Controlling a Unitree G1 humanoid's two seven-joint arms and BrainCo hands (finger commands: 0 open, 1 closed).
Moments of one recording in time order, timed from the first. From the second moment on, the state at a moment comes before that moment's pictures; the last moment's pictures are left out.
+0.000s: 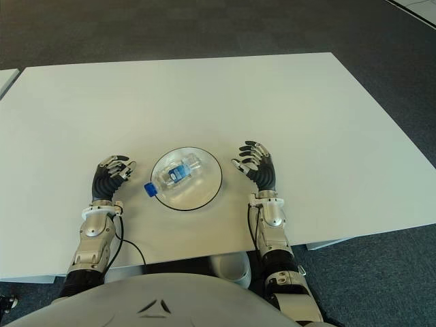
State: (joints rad) left arm 0.17 0.05 0.11 0.27 0.05 -0.30 0.12; right arm -0.04 -0.07 -0.05 0.57 0.04 -0.63 0.01
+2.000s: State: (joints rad) left arm 0.17 0.05 0.11 0.27 0.04 -0.31 0.12; right arm -0.01 0.00 -0.08 0.48 0.04 -0.50 0.00
